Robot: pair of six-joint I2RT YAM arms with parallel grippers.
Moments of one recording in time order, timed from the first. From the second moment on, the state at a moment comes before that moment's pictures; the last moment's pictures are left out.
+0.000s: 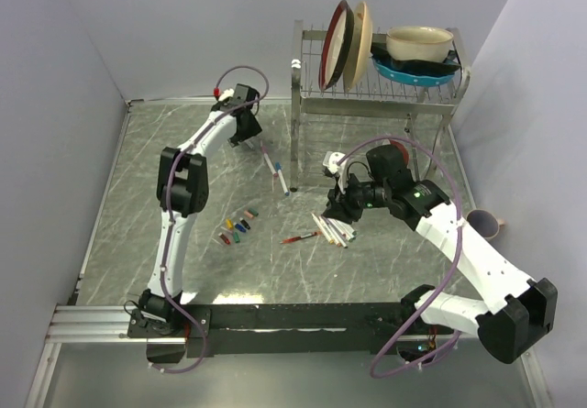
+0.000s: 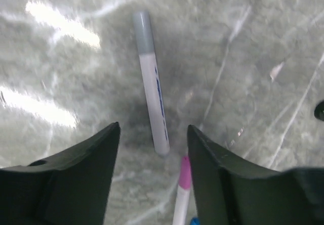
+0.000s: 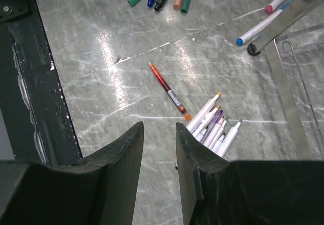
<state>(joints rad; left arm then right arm) -0.32 2.45 2.18 -0.71 -0.30 -0.81 0.51 1.11 1.02 -0.64 -0.60 -0.40</state>
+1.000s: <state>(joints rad) -0.29 2.31 1.87 -0.60 -0.29 -0.40 0.54 1.13 1.02 -0.64 -0.58 -0.40</state>
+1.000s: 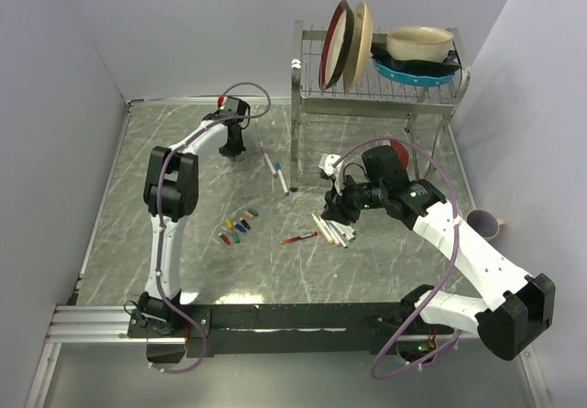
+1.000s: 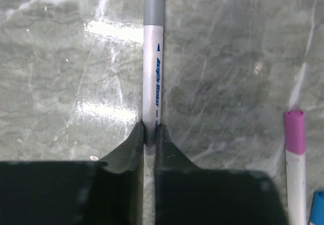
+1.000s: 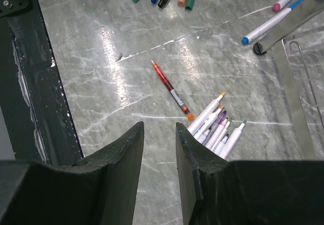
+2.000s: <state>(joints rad) -0.51 0.94 0.32 0.45 0.20 -0.79 0.54 1.01 0.90 -0.47 -0.72 -0.36</state>
